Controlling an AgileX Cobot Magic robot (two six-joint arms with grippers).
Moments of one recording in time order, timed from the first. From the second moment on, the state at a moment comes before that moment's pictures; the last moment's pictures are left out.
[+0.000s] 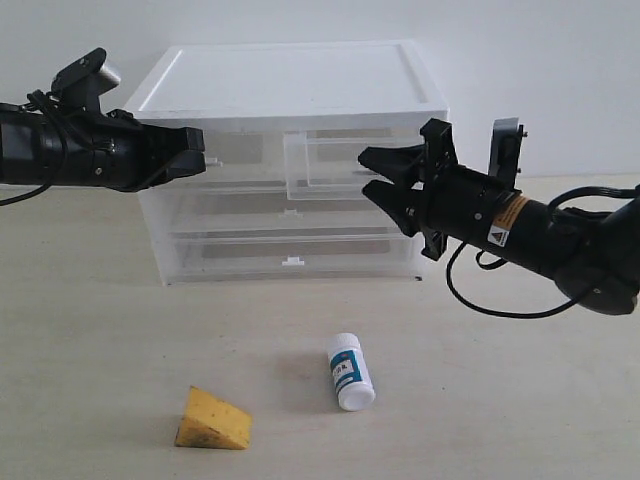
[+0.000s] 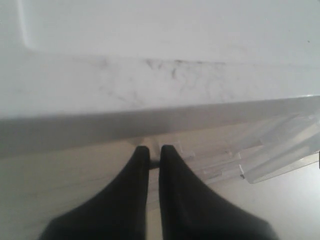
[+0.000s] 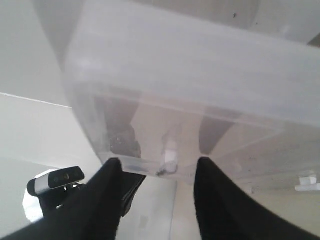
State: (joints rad) left arm -0.18 1.82 -1.15 -1.71 0.40 1.47; right arm 0.24 2.03 -0.96 -0.73 -1.16 1.71
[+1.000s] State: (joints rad) left arm -0.18 1.82 -1.15 -1.71 0.40 1.47; right arm 0.23 1.99 -0.78 -0.79 -1.22 1.60
